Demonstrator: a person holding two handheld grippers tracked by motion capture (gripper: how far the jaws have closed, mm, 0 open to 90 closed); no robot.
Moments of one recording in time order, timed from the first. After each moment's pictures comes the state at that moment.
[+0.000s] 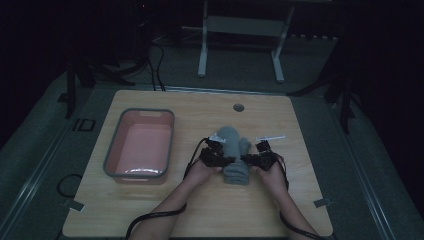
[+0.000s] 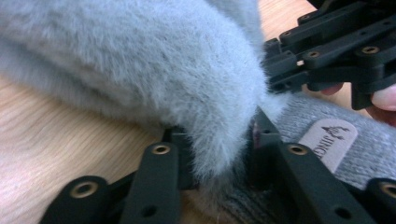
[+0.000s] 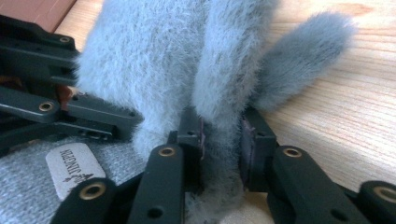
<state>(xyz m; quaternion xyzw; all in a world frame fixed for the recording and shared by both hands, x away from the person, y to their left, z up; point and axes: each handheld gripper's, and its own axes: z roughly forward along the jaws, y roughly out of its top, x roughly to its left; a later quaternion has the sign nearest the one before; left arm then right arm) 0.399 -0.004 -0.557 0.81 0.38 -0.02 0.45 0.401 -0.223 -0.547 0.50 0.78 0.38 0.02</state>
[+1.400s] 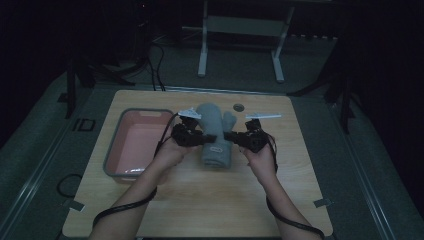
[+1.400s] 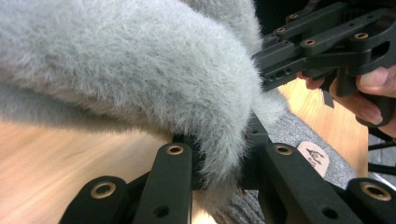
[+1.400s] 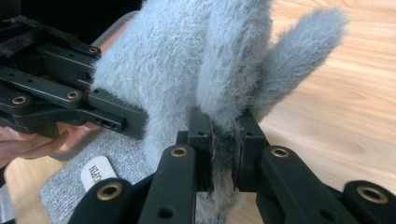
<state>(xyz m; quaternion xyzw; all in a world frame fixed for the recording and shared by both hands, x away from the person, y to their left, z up) 0.389 0.089 -0.433 0.81 0.33 0.03 0.48 0.390 -0.158 -0.434 0.43 0.77 0.47 0.03</state>
